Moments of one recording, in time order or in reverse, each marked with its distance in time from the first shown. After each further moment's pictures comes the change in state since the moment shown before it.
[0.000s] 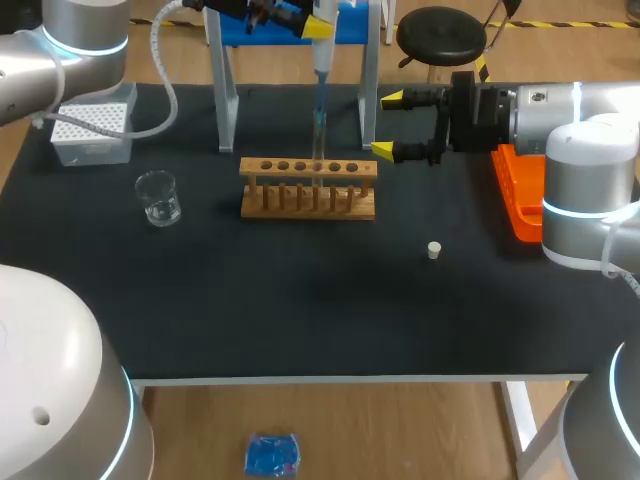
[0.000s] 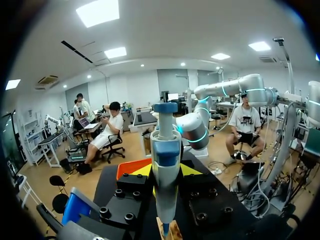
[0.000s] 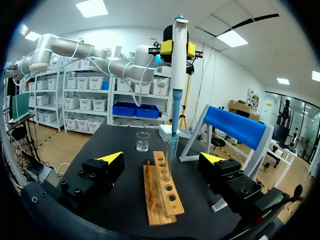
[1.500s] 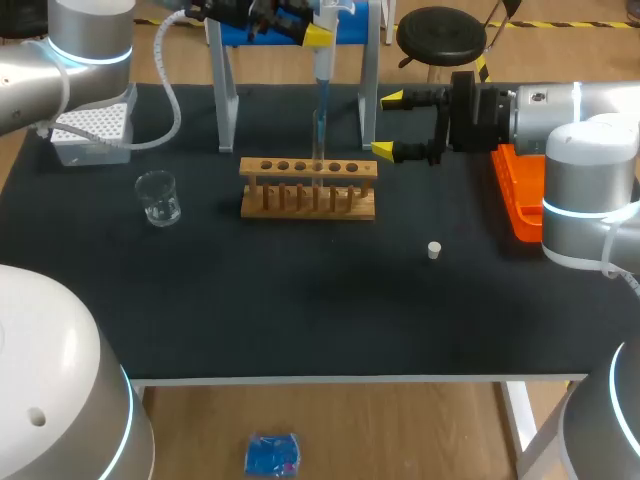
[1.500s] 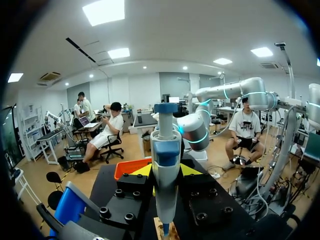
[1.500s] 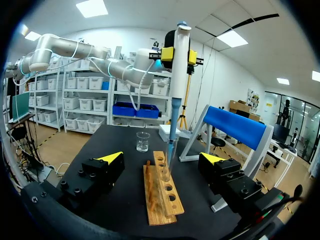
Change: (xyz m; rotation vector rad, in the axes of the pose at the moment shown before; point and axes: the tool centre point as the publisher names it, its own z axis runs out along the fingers) left arm -0.003 0.013 0.003 0.033 0.000 -0.038; right arm 0.000 0.000 0.000 0.000 0.000 0.000
